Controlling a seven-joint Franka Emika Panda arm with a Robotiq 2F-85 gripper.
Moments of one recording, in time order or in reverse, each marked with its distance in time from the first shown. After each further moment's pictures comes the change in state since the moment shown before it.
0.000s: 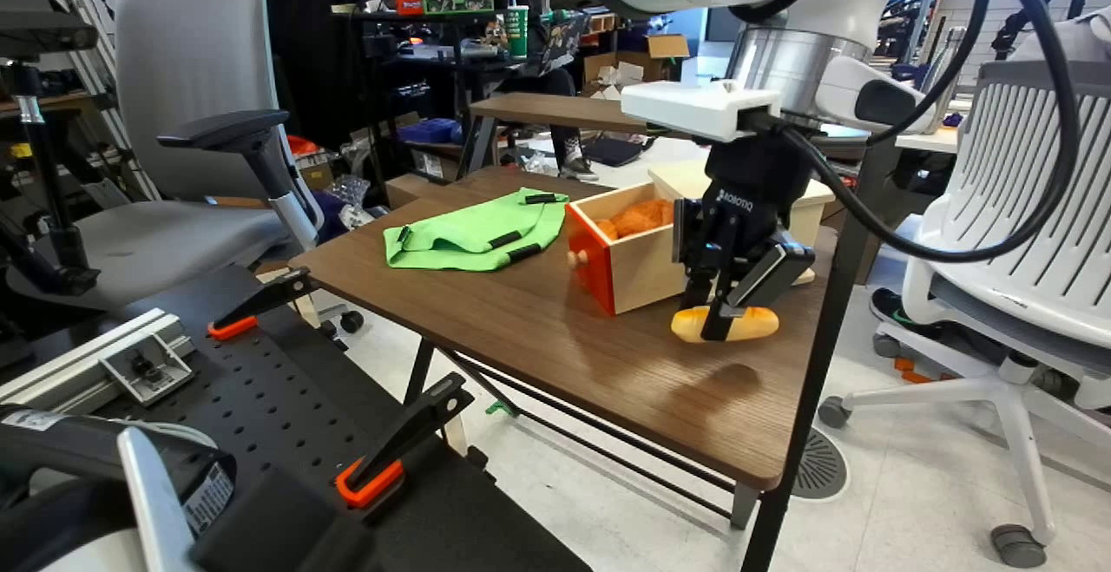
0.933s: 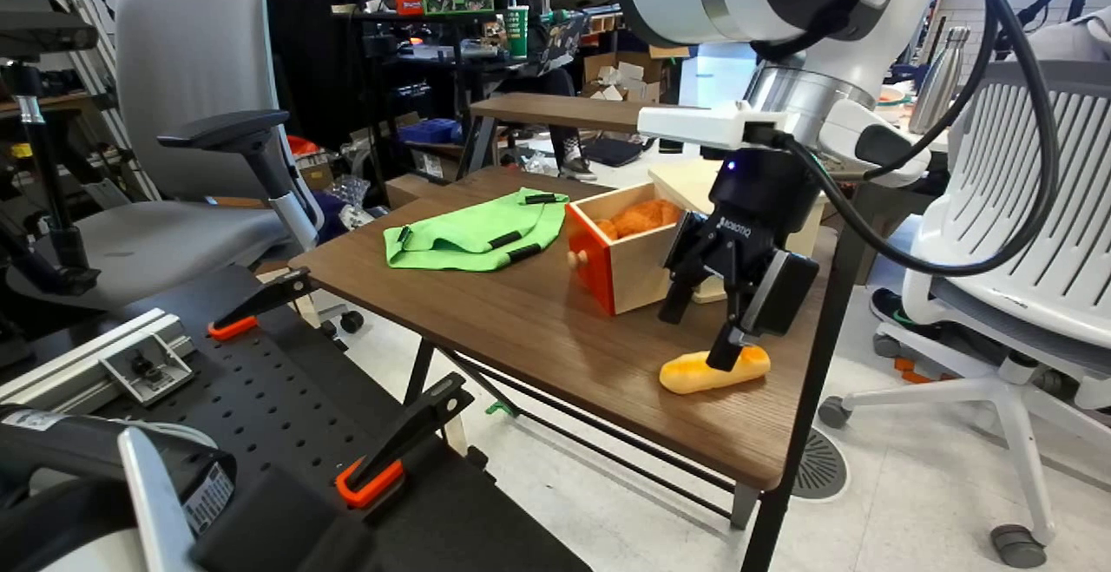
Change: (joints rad) arm 0.000 0.142 -0.014 0.199 0.002 -0.241 0.075
